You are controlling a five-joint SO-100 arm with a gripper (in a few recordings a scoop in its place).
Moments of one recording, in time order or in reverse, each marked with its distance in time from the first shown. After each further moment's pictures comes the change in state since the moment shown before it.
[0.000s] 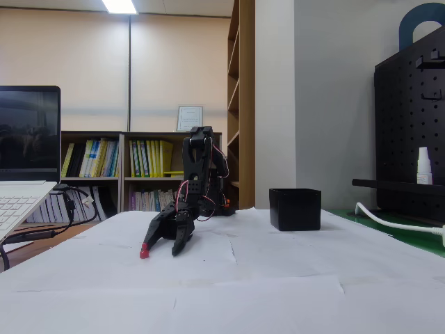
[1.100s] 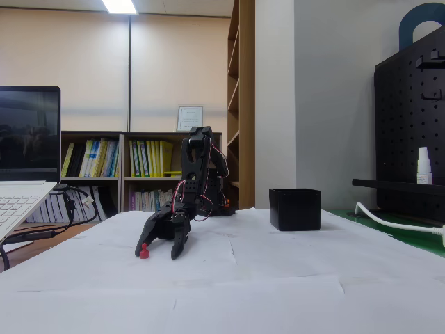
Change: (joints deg) arm 1.5 0.3 3.4 3.5 -0.4
